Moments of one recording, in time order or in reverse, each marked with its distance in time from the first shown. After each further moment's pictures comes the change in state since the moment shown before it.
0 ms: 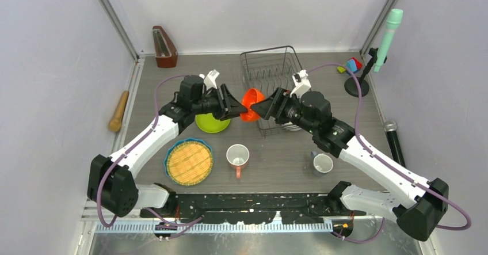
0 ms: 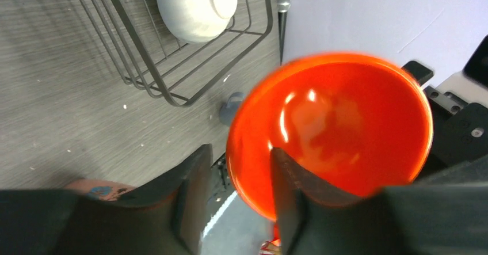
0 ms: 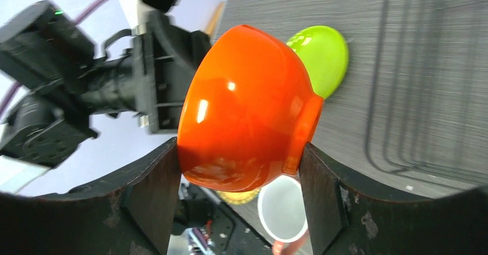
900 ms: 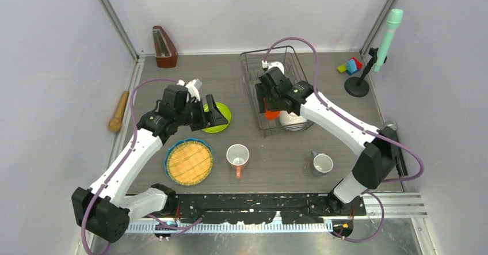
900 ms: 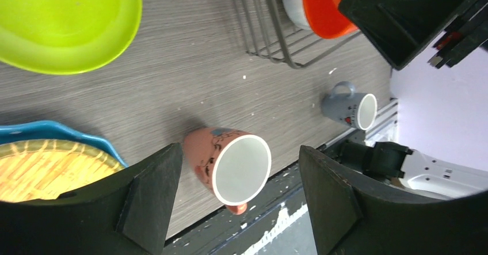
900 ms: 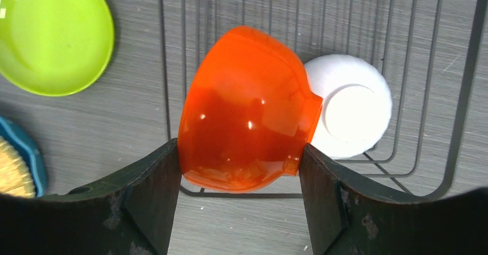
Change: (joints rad) left arm 0.059 -0.221 -0.005 -0.422 -0.230 0.336; right arm 0.003 0.519 0.521 -0.662 0.415 -0.459
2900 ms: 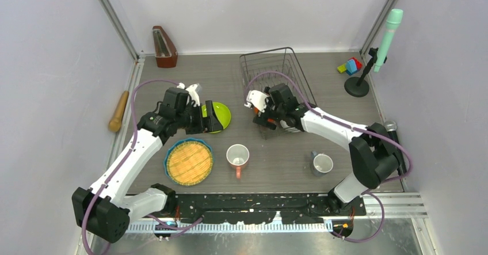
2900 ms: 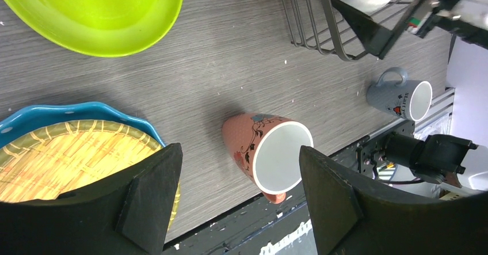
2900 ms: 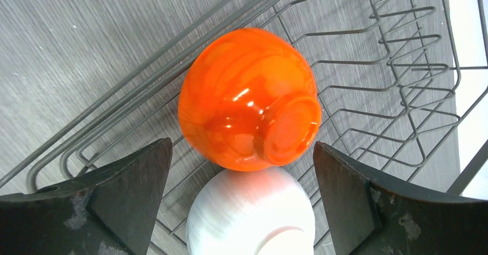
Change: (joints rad) left arm 0.013 -0.004 -0.013 -0.099 -0.070 0.130; right arm -0.087 0.024 -0.418 0.566 -0.337 -1.098
